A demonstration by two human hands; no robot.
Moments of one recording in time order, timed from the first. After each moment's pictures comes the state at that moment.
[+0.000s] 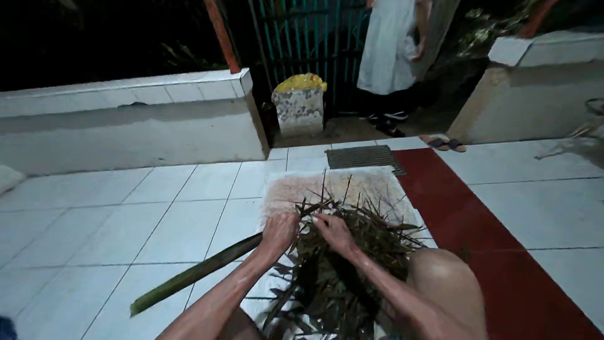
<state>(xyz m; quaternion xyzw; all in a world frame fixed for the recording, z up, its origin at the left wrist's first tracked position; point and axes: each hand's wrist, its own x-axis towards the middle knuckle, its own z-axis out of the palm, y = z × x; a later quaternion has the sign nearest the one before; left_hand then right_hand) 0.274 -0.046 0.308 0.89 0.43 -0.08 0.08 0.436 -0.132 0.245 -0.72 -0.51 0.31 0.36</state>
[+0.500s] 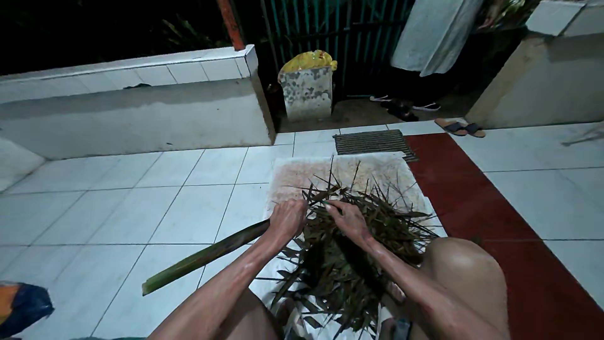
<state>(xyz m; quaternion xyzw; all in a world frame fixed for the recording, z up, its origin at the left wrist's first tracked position) 0.271 -0.043 0.302 0.90 0.42 -0.08 0.09 0.448 -0.135 0.228 -0.74 -0.51 0.27 0.34</state>
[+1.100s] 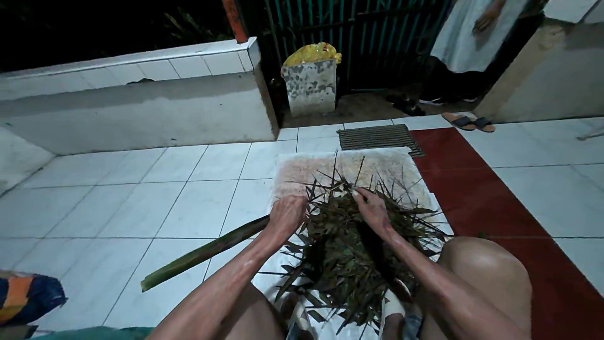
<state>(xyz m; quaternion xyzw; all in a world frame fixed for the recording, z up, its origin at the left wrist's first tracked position) 0.260 -0.038 0.304 0.90 0.42 -0.07 0.09 0.494 -0.141 0.216 -0.79 -0.44 0.22 0.37</state>
